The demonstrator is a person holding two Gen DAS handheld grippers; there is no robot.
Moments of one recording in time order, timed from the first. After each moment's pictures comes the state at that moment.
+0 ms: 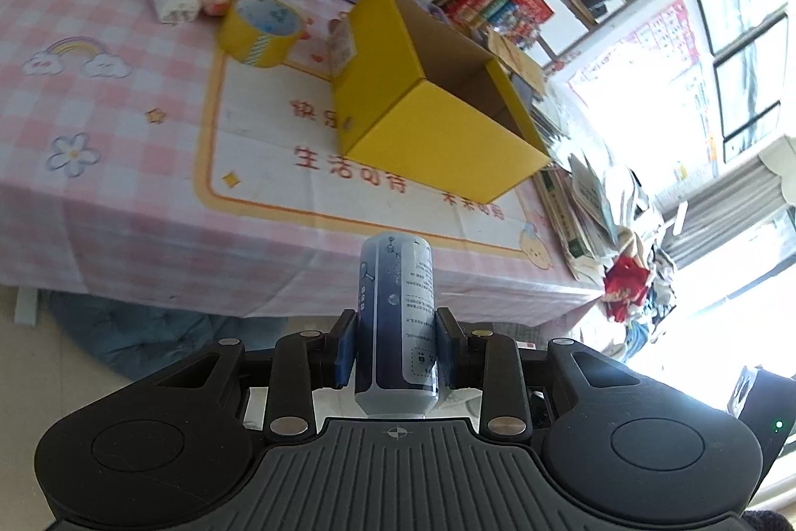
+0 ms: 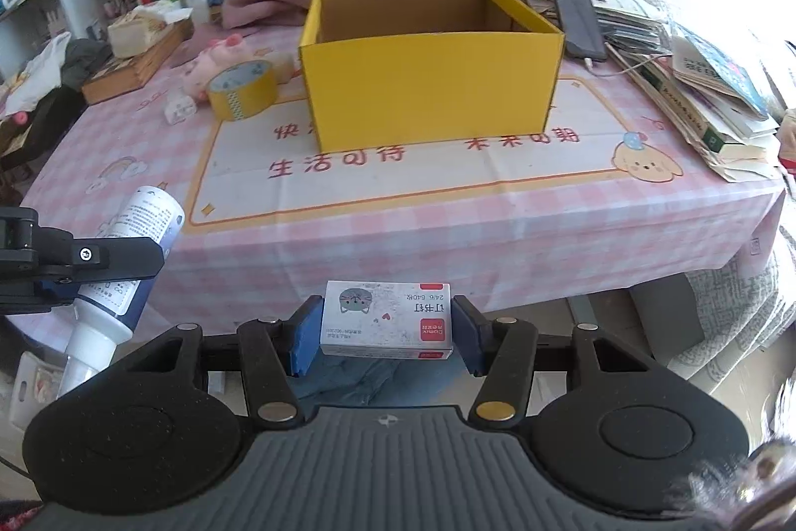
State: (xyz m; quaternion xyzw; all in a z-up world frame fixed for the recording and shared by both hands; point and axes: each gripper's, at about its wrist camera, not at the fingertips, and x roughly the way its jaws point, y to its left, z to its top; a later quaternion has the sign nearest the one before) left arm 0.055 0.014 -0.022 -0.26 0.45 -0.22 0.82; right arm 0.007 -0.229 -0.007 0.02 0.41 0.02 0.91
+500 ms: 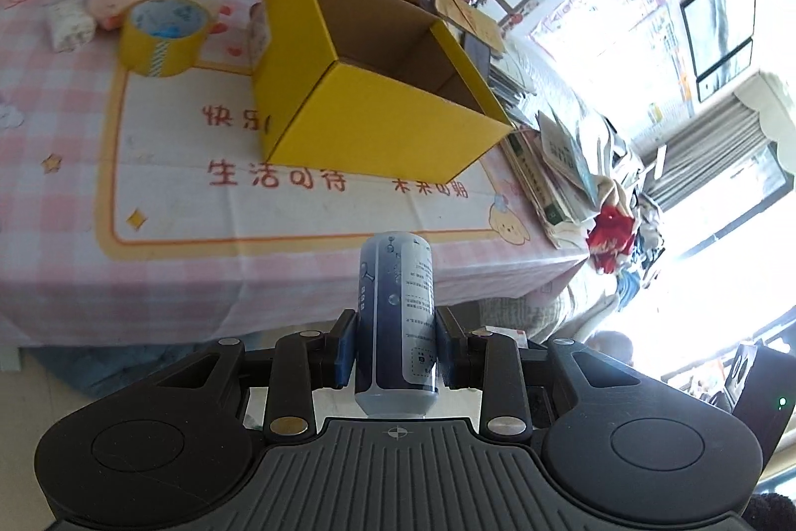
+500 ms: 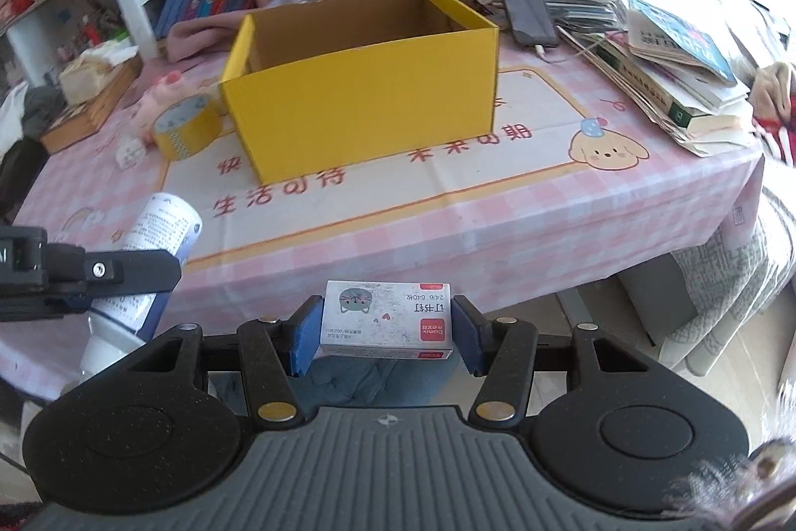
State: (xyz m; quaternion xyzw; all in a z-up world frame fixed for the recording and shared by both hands) left arm 0.099 -0.037 -0.017 -0.21 0.46 -0.28 0.81; right arm 0.035 -0.268 -0.008 0.08 0.41 -0.02 0.91
